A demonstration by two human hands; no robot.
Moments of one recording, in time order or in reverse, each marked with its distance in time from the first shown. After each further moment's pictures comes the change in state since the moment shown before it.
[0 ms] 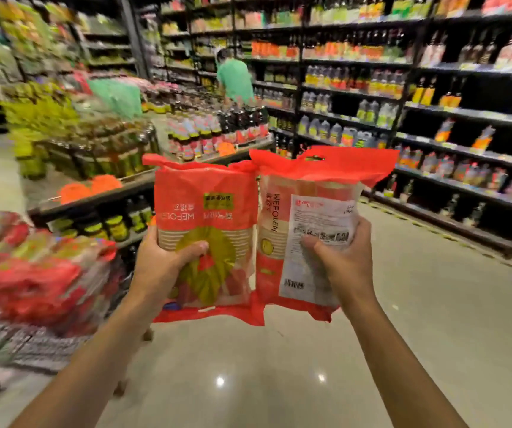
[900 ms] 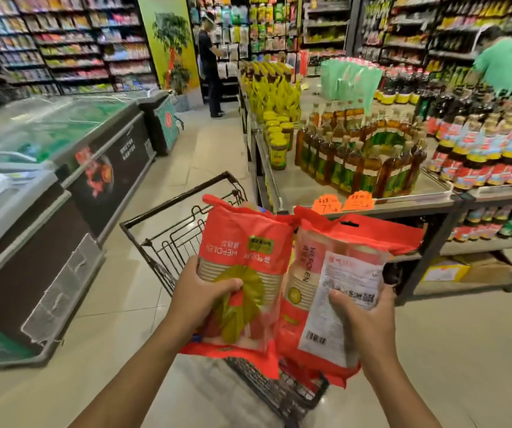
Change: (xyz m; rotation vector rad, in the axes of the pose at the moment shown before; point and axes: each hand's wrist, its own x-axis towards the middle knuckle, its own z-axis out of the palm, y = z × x) left_hand 0.262 -0.117 -0.635 0.225 0.479 -0.313; right_hand -0.033 0.055 0.758 0.131 -0.460 0.260
